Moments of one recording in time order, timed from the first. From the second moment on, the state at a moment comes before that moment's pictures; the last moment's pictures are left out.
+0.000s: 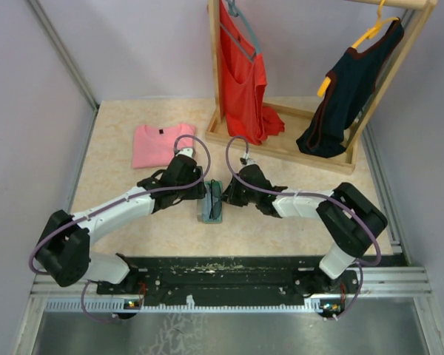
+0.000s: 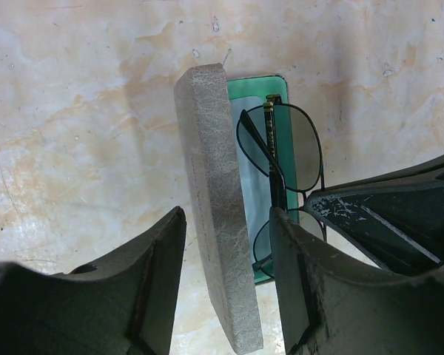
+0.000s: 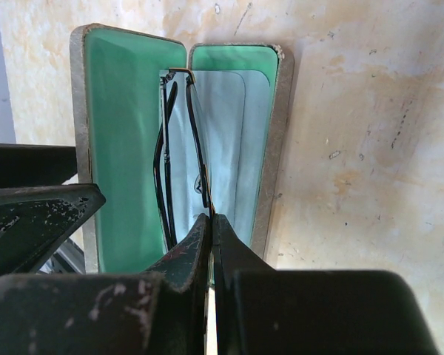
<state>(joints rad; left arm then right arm) -0.70 1.37 0.85 -0.28 -0.21 -0.57 0.76 1.61 0.74 0.25 -0.09 0.89</state>
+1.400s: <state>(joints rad) -0.70 1.37 0.83 -0.28 -0.20 -0.57 0.76 1.75 0.80 0.27 -0.12 0.91</state>
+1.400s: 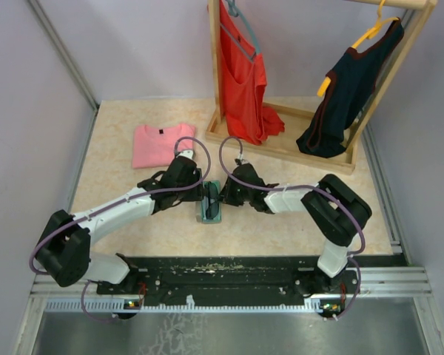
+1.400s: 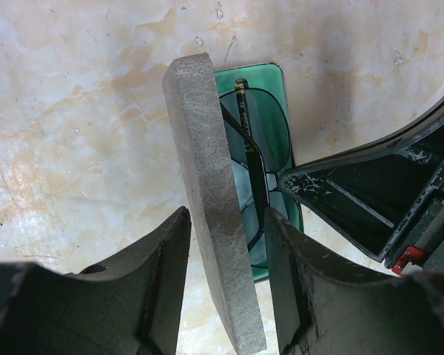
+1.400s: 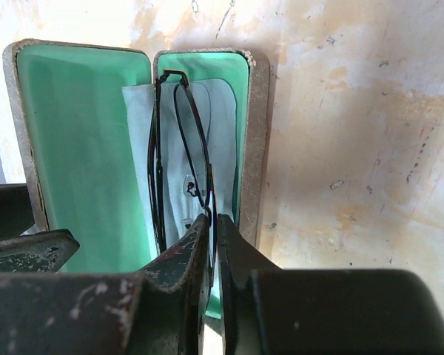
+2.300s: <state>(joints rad) -0.70 1.37 0.83 -0.28 -0.20 -0.57 0.76 1.65 0.84 0.11 -0.05 0.81</state>
